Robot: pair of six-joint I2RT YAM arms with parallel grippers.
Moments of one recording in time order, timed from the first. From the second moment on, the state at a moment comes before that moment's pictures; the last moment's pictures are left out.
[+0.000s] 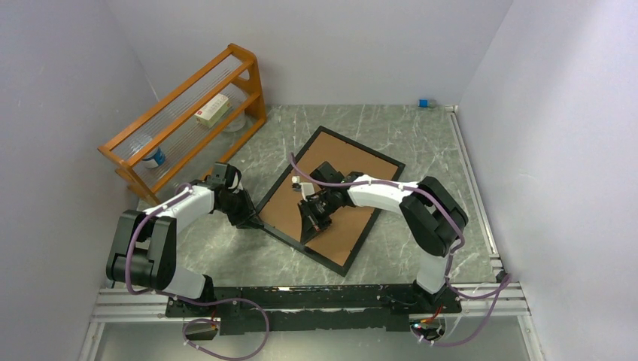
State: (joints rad) left arm -0.21 1.45 0.73 -0.52 0.34 -0.65; right arm 0.78 1.83 1.12 -0.43 -0.76 0.31
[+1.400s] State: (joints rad) left arm -0.21 1.46 0.75 -0.54 0.34 -0.65; right arm 0.77 1.88 1.12 -0.48 -0.66 0.34
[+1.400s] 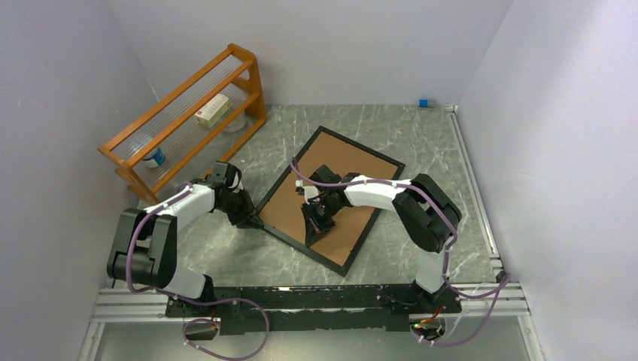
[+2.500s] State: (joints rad) left arm -0.21 1.48 1.07 -0.56 0.31 -0.41; right arm 0.51 1.45 1.04 -0.48 0.05 0.66
